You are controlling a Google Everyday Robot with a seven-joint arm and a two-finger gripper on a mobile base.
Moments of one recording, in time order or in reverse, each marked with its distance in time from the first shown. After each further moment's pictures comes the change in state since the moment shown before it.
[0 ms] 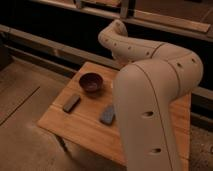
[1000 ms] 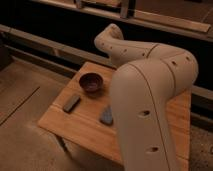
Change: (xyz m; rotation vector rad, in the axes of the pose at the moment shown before) arm 0.024 0.004 0.008 0.053 0.039 -0.016
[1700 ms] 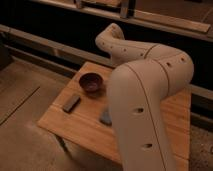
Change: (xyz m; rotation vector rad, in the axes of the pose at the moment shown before) arm -0.016 0.001 0.008 0.015 -0.005 0.006
